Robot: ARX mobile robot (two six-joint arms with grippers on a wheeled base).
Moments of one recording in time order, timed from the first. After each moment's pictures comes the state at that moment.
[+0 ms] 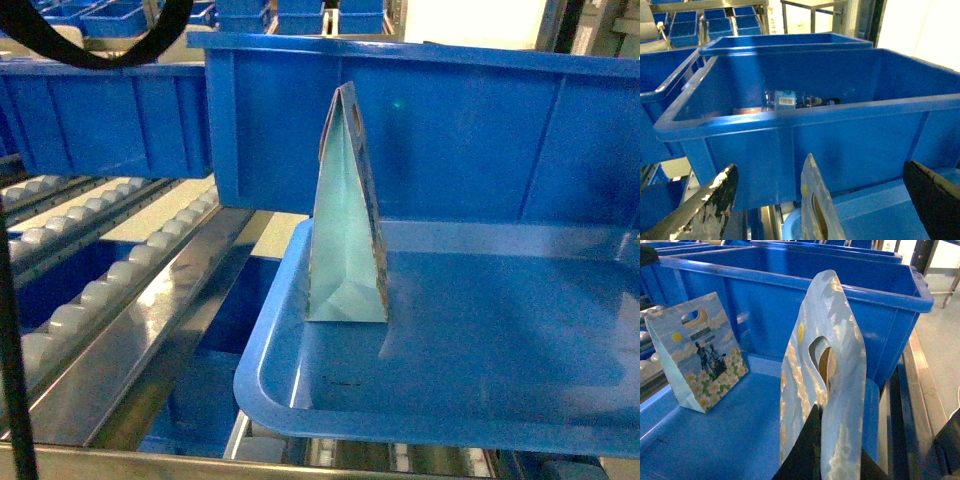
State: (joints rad) left arm -0.56 1.51 1.02 0.31 -0.27 -0.05; right arm -0.10 0.74 0.46 0.05 -0.36 -0.02
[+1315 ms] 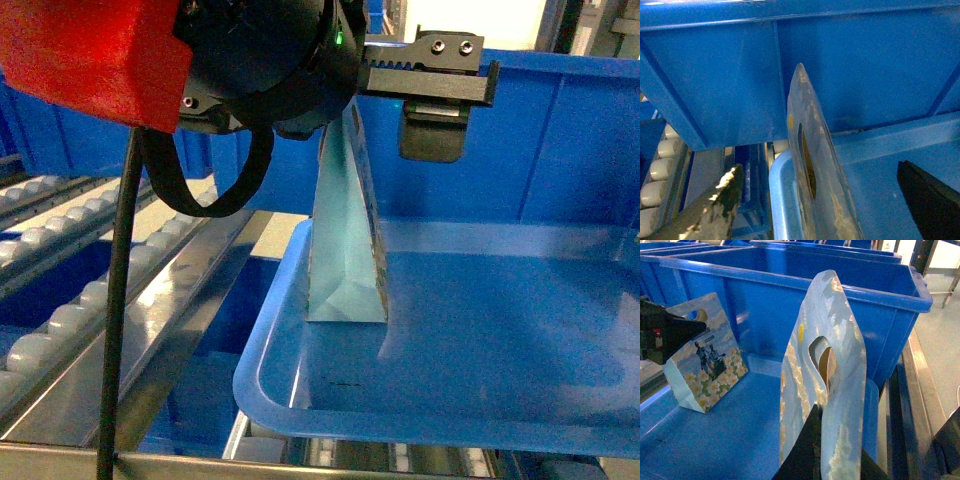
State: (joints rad) left arm -0.61 1.69 1.11 0.10 -0.34 -0.15; right arm -0.10 0.74 0.46 0.05 -0.36 -0.02
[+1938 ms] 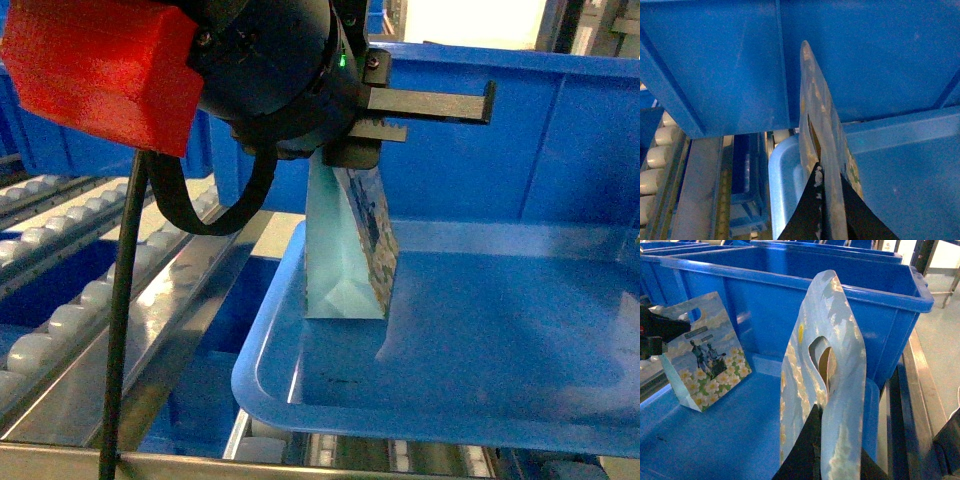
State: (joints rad) left arm -0.61 1.71 1.11 0.08 -0.35 -0.18; right arm -0.10 0.74 0.46 0.05 -0.36 -0.02
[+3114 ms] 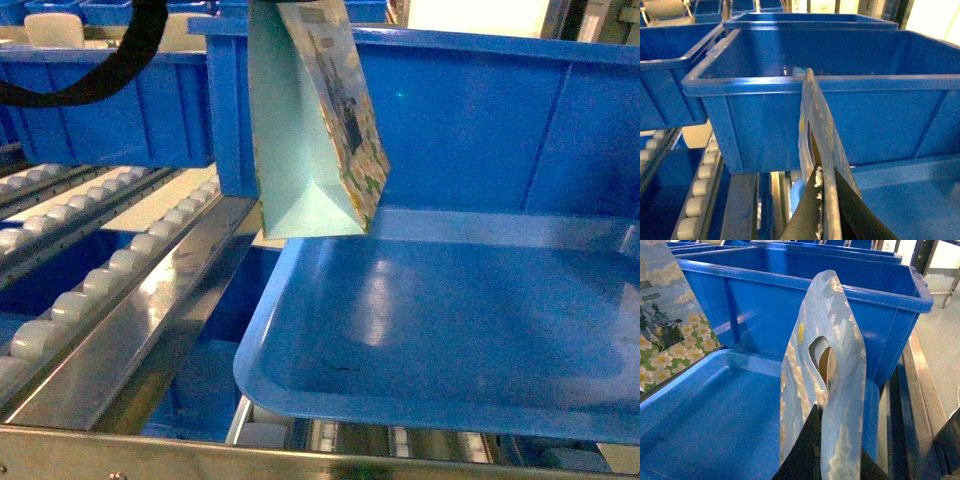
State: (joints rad) left arm -0.64 1.43 0.96 0.21 -0.44 -0.13; right arm -0.10 0.74 0.46 0.05 -0.36 -0.02
